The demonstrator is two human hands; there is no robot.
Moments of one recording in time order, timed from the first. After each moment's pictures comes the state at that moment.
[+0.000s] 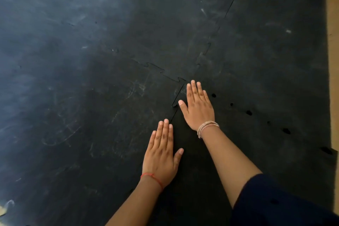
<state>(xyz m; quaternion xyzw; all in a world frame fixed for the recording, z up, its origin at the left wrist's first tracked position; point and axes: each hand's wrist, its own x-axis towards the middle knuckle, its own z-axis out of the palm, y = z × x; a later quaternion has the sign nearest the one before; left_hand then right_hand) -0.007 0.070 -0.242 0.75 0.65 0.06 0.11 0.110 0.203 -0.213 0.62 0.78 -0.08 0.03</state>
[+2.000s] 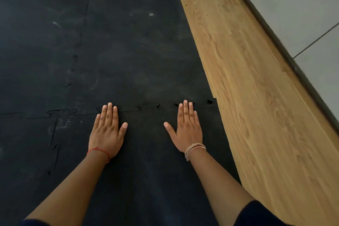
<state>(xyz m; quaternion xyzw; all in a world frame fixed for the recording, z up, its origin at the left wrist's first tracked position) 0.120 0.188 -0.234 0.86 0.50 0.01 0.14 0.330 0.086 -0.228 0.84 0.53 -0.07 -0.01</state>
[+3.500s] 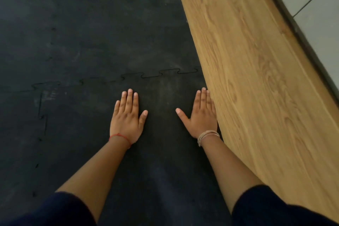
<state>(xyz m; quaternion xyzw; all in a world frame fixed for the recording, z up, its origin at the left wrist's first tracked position) 0.179 0.100 -0.238 0.88 0.46 0.00 0.12 0.373 -0.005 -0.229 0.88 0.46 -0.09 0.03</state>
